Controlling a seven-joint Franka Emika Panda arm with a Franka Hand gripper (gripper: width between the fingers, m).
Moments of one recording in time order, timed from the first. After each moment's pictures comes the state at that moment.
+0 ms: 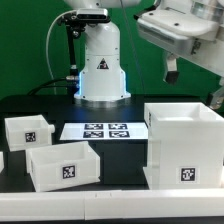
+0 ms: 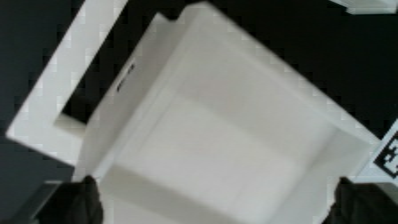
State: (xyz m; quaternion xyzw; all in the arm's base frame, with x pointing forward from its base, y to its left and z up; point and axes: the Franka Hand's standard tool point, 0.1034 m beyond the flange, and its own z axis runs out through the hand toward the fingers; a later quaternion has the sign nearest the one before) arm 0.619 0.088 0.151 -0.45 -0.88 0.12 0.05
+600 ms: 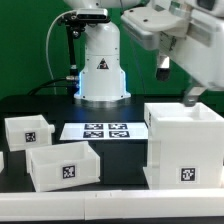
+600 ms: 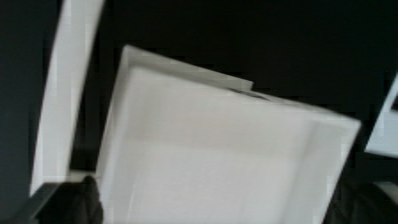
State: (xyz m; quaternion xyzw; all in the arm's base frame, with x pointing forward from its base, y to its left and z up) arm 0.606 0.072 0.153 -0.68 -0.71 0.15 0.05
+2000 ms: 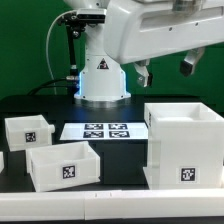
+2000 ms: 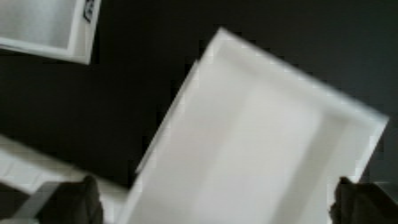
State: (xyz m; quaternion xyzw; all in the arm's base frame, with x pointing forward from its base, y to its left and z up) arm 0.611 0.050 0.161 -0.99 -0.15 0.08 0.02
